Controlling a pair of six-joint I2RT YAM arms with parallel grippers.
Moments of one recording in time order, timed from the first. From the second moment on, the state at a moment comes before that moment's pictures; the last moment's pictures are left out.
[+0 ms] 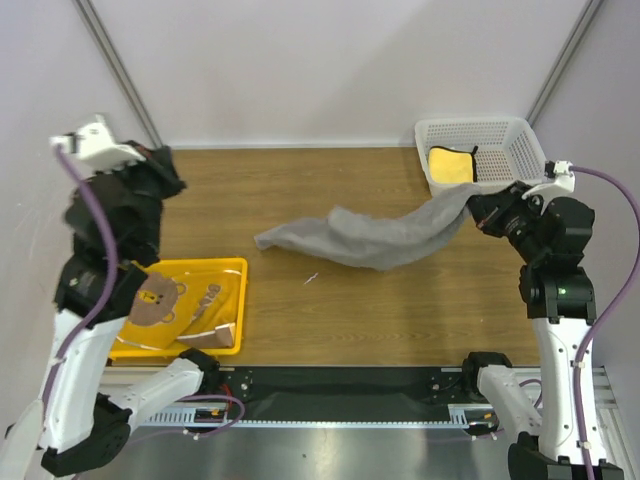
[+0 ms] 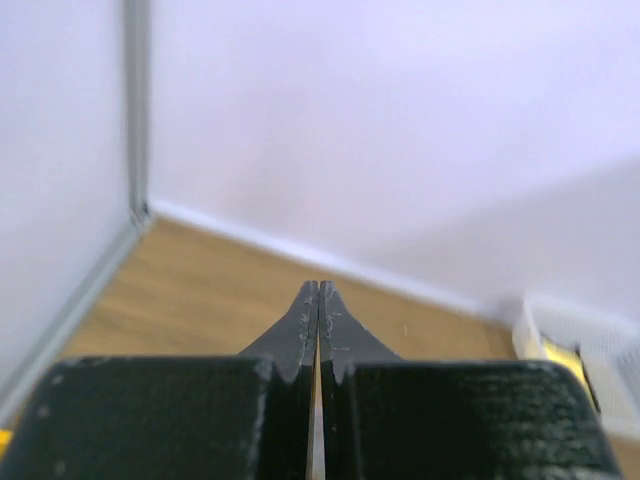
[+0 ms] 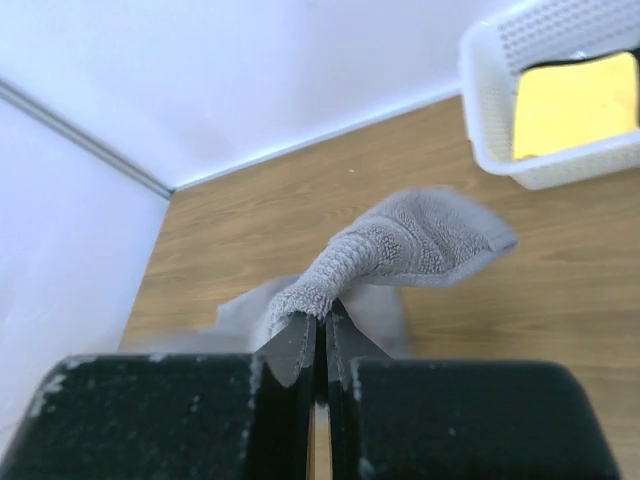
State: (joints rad) left arm -0.47 0.94 1.54 -0.55 -0.58 -0.28; right arm -0.05 0.79 1.10 -0.48 -0.31 0.51
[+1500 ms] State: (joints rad) left arm -0.94 1.44 0.76 -0.20 -0.21 -0.95; right arm -0.06 0.77 0.85 -0.65 -0.05 0.52
